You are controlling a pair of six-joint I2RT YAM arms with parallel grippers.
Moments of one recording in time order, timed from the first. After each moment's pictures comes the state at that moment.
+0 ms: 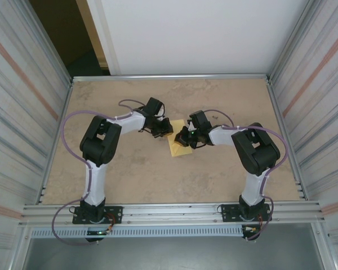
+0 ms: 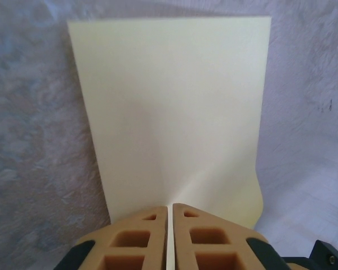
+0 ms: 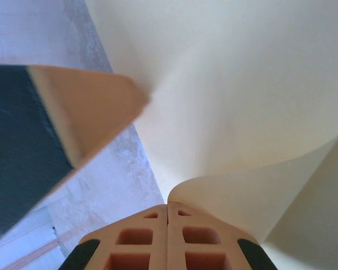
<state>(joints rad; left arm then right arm) -0.51 2.10 1.41 -0.37 0.44 -0.73 0.52 1.86 0.95 0.02 -0.49 1.01</state>
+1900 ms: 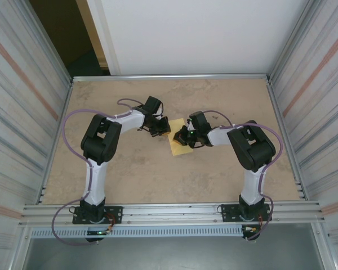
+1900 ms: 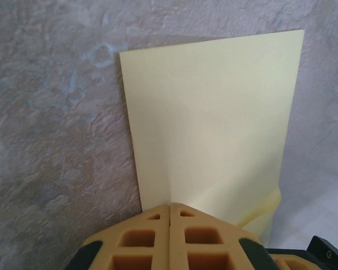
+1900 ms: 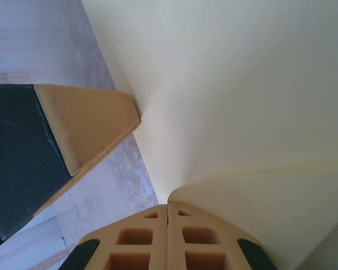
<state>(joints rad) -0.50 2.13 1.44 -0.41 0.43 -0.72 0.51 1.93 0.95 0.16 -0.50 1.05</state>
